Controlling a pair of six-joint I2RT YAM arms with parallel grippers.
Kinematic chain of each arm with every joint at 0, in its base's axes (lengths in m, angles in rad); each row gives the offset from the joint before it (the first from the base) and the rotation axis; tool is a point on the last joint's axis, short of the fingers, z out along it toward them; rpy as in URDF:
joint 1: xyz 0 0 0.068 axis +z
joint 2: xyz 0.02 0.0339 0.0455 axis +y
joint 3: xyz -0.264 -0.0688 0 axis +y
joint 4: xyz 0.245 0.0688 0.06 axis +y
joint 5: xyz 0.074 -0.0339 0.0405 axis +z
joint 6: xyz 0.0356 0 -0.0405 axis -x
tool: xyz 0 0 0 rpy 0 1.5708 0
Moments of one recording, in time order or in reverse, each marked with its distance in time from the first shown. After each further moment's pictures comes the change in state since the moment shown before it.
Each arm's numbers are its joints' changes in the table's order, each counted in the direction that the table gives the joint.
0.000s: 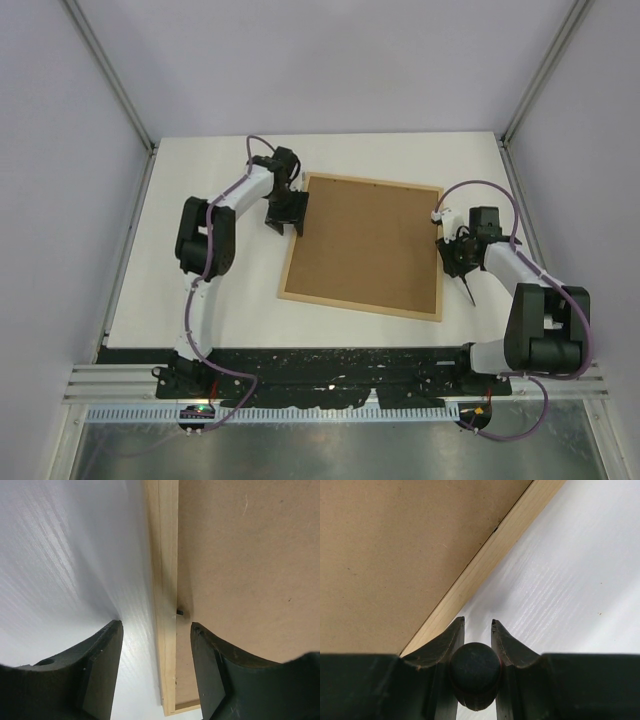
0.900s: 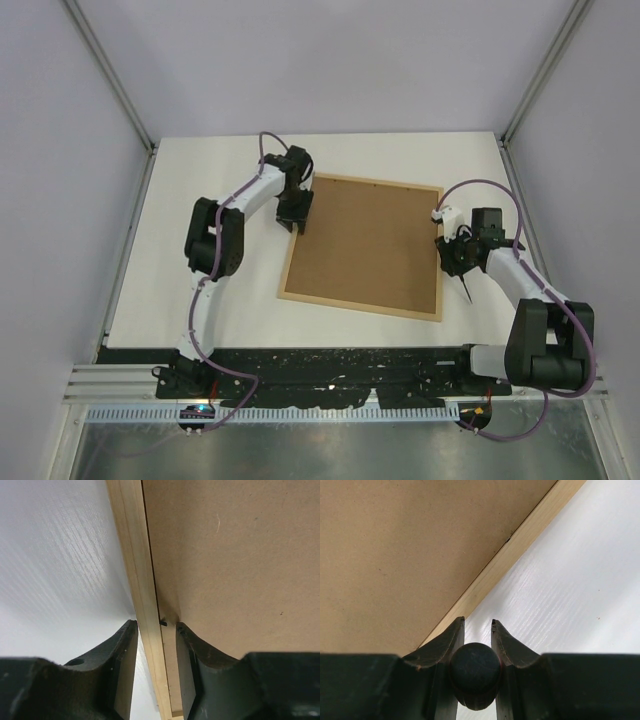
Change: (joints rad) left arm -0.057 0.048 -0.100 0.045 0.095 0.003; right arm 0.003 -0.085 0.020 0.007 0.061 -0.002
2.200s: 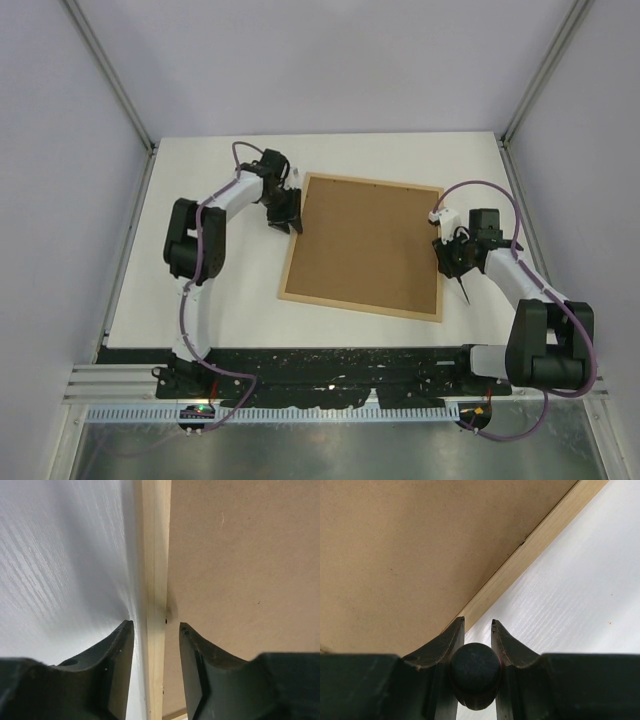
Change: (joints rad) left arm 0.090 -0.130 0.260 -0.241 -0.213 0.065; right arm 0.016 -0.011 0.006 0.010 0.016 0.004
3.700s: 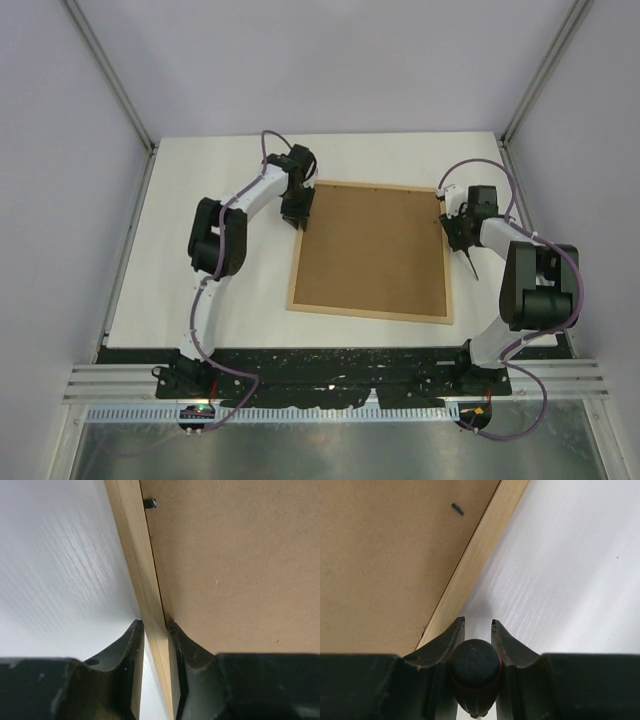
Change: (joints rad) left arm -0.103 0.176 -0.324 0.209 0.214 -0.045; right arm -0.027 0.343 -0.200 -0.199 -0.184 -0.045
